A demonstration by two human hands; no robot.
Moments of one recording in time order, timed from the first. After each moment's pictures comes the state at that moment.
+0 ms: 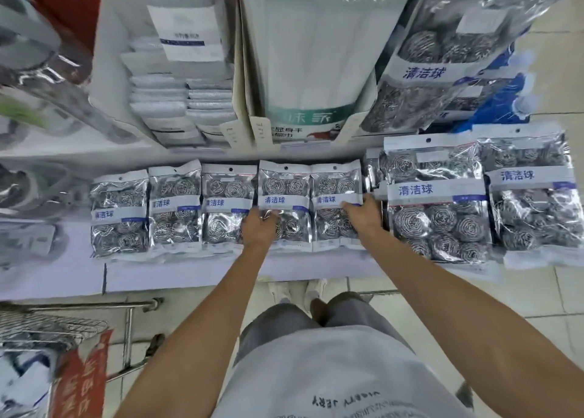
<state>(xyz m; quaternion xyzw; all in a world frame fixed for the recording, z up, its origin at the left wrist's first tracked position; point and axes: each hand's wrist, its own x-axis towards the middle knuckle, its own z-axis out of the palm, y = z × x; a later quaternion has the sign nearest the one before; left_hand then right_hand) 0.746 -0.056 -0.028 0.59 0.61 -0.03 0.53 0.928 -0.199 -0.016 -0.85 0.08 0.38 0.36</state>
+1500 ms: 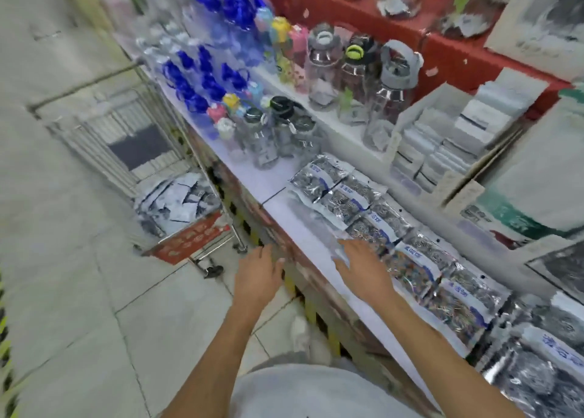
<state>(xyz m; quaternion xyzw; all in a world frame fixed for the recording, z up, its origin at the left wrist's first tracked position) 0.449 -0.208 0.079 0.63 0.75 0.09 0.19 0.705 -0.161 0.083 -0.58 -0.77 0.24 0.07</state>
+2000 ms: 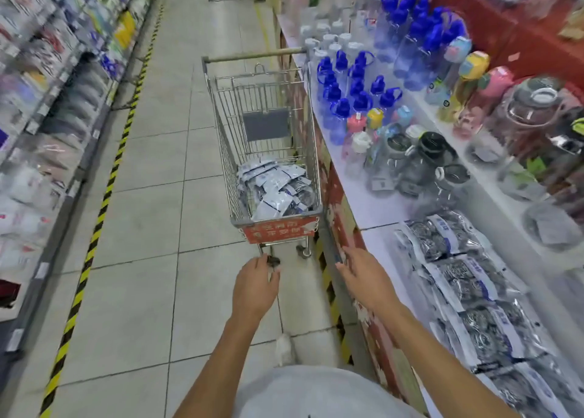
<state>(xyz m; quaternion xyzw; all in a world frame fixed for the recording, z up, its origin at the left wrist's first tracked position) 0.255 -0.267 0.069 0.38 0.88 0.22 0.18 0.461 -0.097 0.075 -0.42 -0.86 0.27 0.02</state>
